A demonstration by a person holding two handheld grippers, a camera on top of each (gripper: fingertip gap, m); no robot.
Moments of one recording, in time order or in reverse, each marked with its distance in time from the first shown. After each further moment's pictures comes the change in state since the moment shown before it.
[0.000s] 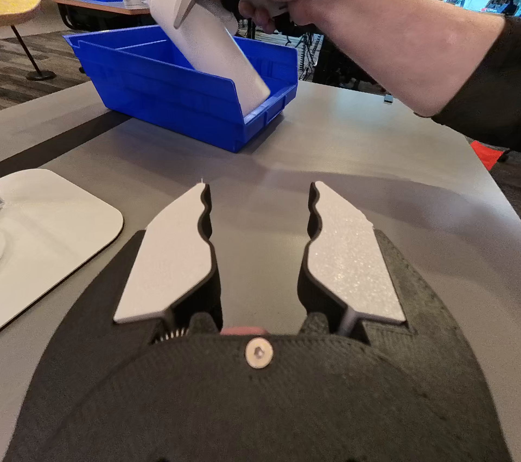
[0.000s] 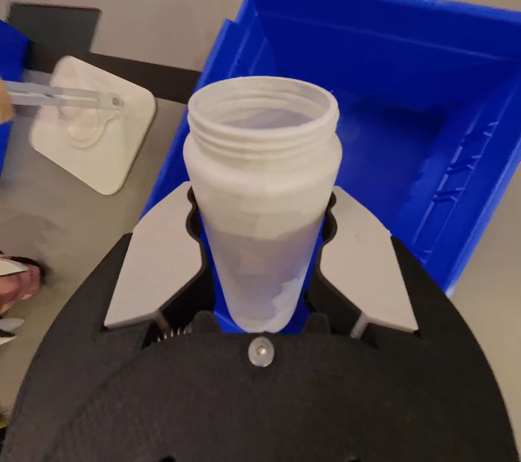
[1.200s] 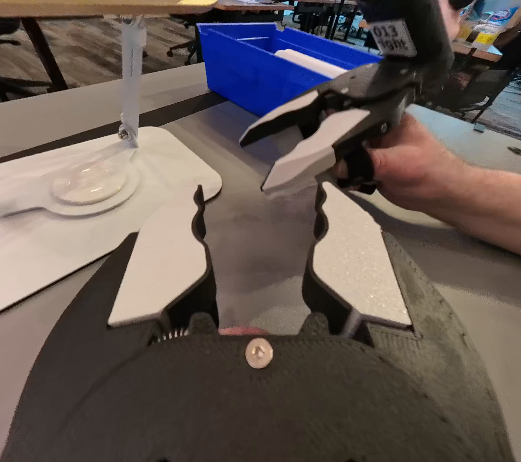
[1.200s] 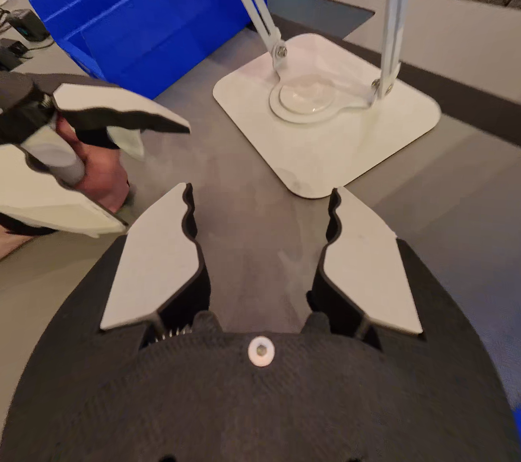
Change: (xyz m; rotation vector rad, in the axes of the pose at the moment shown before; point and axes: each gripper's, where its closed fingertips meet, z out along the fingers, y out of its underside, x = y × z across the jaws) left arm -0.075 0.007 -0.041 0.010 -0.261 -0.118; right arm -0.258 0.092 0.093 0.279 -0.358 -0.410
